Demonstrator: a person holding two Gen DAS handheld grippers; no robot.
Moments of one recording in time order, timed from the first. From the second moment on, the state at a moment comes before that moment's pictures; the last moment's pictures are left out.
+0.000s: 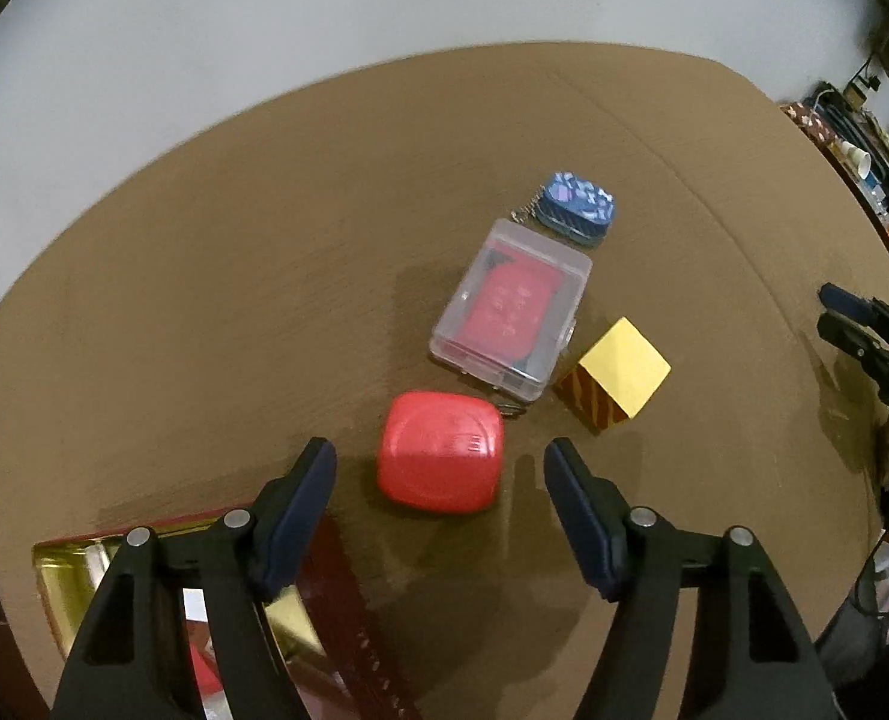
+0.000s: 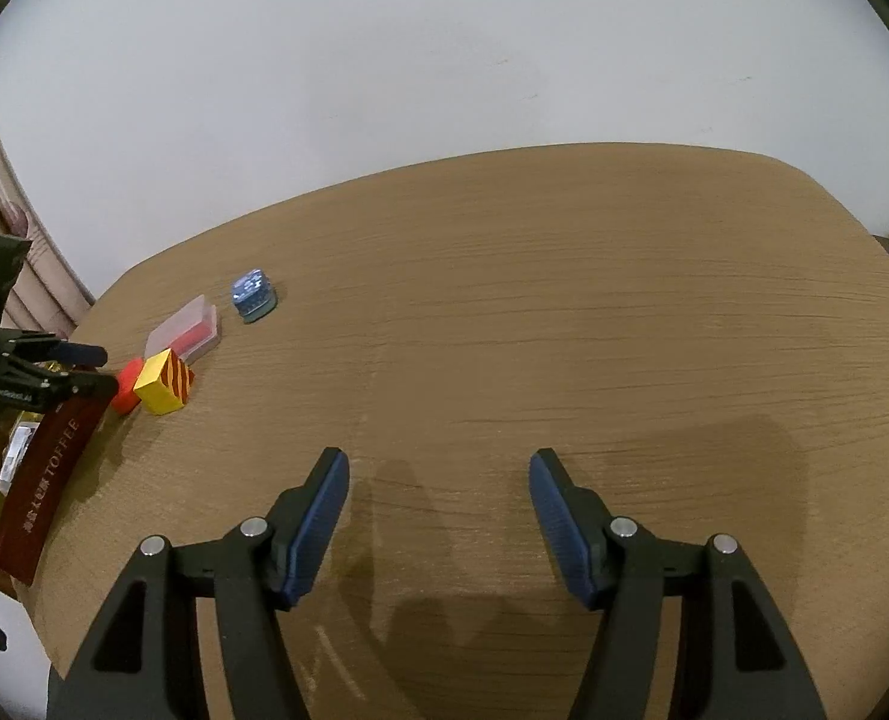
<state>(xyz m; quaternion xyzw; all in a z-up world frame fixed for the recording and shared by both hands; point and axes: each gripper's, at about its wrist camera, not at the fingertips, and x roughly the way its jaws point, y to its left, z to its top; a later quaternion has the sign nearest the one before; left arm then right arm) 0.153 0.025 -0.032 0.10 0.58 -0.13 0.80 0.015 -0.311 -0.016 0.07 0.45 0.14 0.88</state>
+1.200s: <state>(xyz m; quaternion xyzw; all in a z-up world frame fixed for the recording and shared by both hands) -0.026 0.103 0.067 0.00 0.53 0.04 0.84 0.011 -0.308 -0.015 0.07 0.45 0.14 0.88</state>
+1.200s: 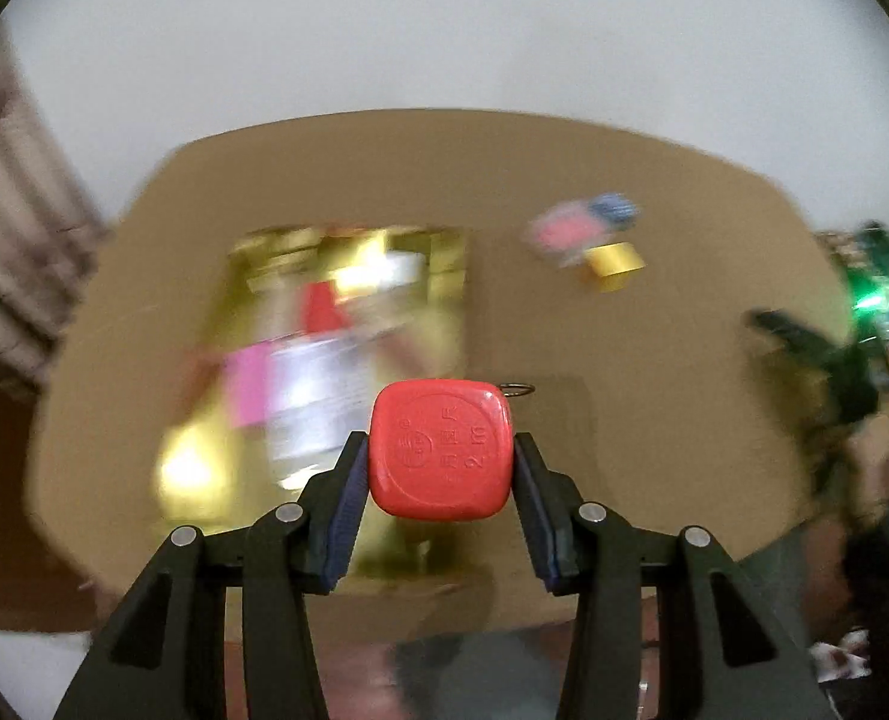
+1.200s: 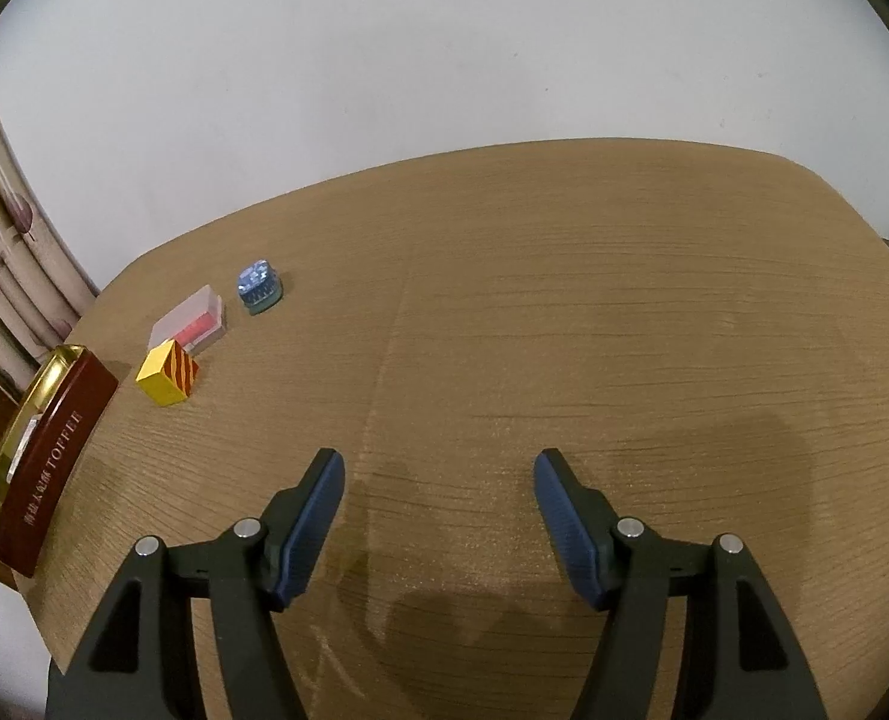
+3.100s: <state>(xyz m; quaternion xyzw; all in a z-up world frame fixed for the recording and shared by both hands) -0.180 0.059 0.009 -0.10 0.44 0.09 0.89 0.008 -0.268 -0.032 -0.03 0.46 0.13 0.88</state>
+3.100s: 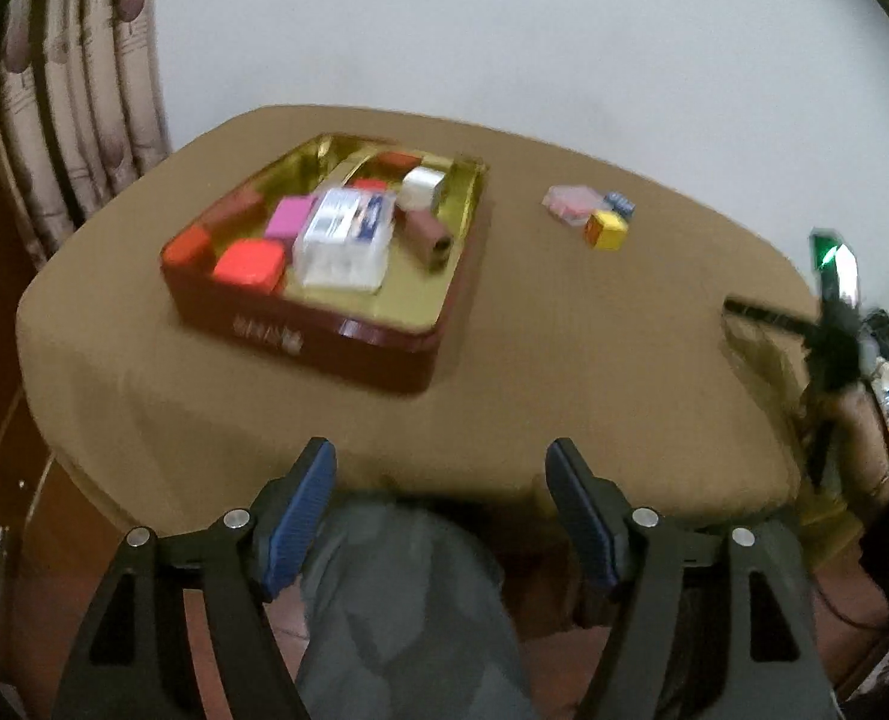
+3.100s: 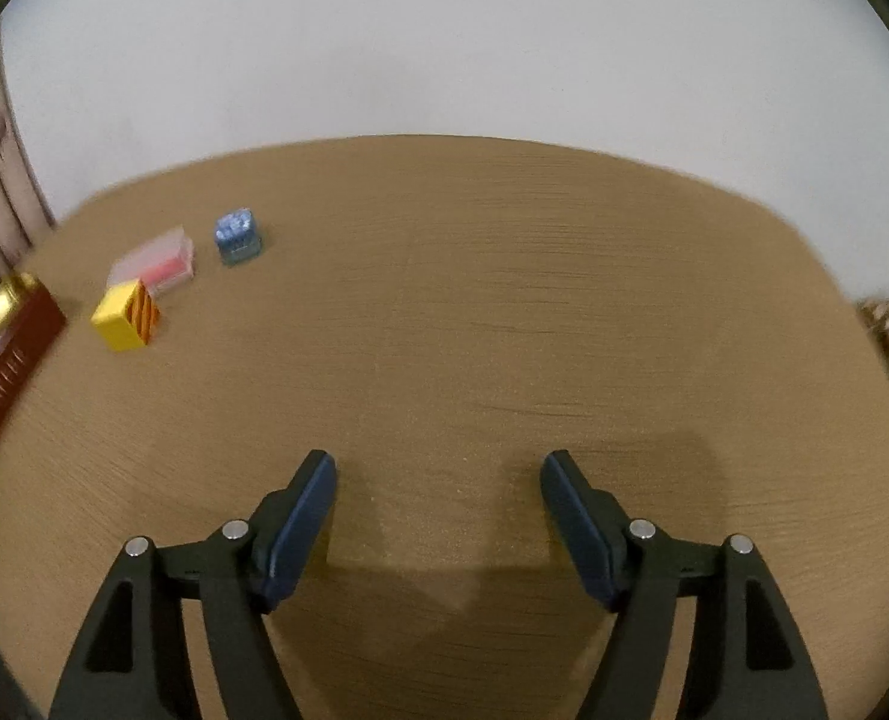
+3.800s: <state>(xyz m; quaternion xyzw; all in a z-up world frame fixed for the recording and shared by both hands) -0.193 0.102 -0.010 -0.17 0.46 0.16 0.86 0.051 -0.105 -0.025 -0.07 0.49 0.21 0.84</state>
